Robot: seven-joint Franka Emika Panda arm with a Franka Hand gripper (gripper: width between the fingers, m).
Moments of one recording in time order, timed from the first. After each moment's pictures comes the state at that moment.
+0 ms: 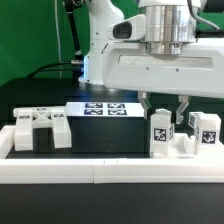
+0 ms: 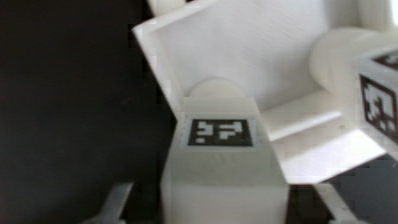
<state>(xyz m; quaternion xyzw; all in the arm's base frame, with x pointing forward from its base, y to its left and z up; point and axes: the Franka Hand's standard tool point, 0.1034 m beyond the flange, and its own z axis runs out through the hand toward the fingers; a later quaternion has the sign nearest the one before) 0.618 0.055 0.079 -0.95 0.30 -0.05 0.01</state>
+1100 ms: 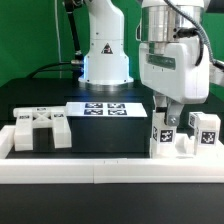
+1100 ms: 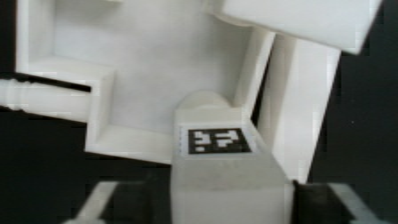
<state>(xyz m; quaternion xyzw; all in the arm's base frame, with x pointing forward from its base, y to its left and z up) 0.619 0.059 0.079 -0.75 0.66 -0.04 0.03</state>
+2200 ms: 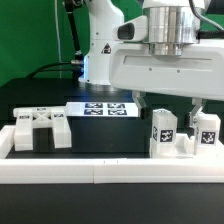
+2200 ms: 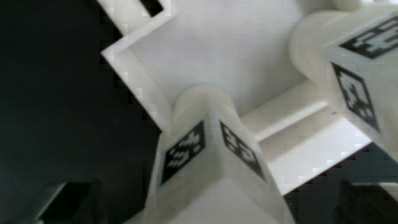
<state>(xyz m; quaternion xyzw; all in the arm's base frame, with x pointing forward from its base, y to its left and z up) 0.619 0.056 0.077 -0.96 0.26 -0.05 0.01</state>
